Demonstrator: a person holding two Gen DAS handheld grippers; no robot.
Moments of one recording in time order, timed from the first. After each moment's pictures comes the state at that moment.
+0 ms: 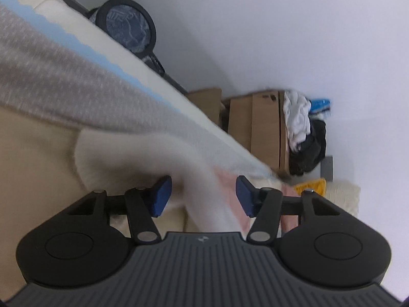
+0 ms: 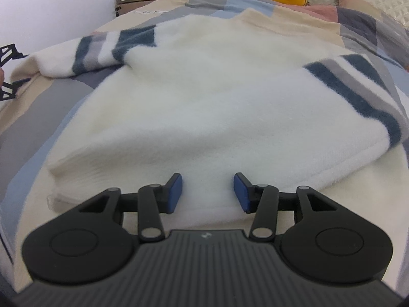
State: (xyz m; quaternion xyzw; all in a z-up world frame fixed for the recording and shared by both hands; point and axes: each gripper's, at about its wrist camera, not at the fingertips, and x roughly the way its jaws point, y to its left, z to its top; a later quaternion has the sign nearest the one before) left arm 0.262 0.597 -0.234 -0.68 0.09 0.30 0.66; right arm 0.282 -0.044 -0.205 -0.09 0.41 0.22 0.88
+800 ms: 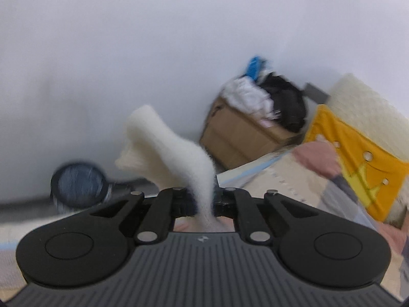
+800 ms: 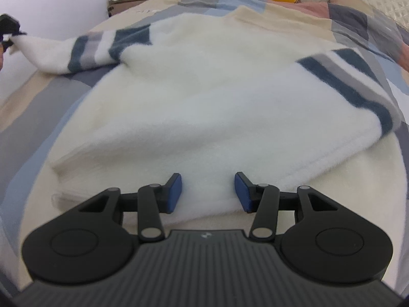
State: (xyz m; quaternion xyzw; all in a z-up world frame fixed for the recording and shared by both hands) left arm 0.354 0.525 -0.084 -0.24 0.15 0.32 0.90; right arm 0.268 -0.049 -0.199 -0.07 0.41 0.21 0.88
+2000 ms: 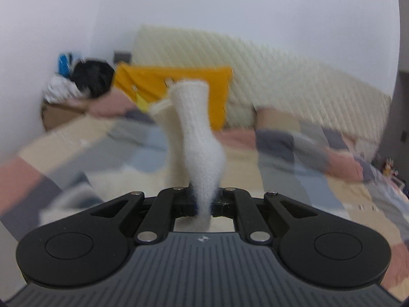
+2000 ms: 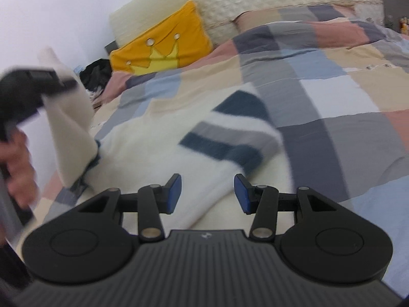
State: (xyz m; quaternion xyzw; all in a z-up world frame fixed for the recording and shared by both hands) left arm 0.402 -0.024 -0.075 -0.09 0.19 0.04 0.98; right arm 0.285 -0.230 -0.135 0.14 0.32 0.11 0.93
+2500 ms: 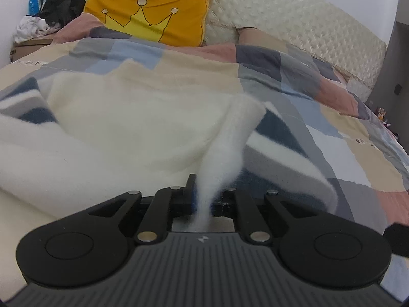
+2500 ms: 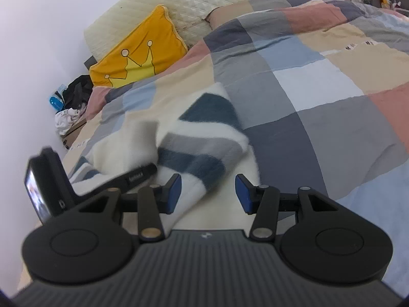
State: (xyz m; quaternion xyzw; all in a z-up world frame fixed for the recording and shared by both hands) left arm 0.447 -0.061 -0.224 -0.10 0.31 -0.02 0.94; right arm 0.312 -0.272 -0.155 0.21 0.33 0.09 0.91
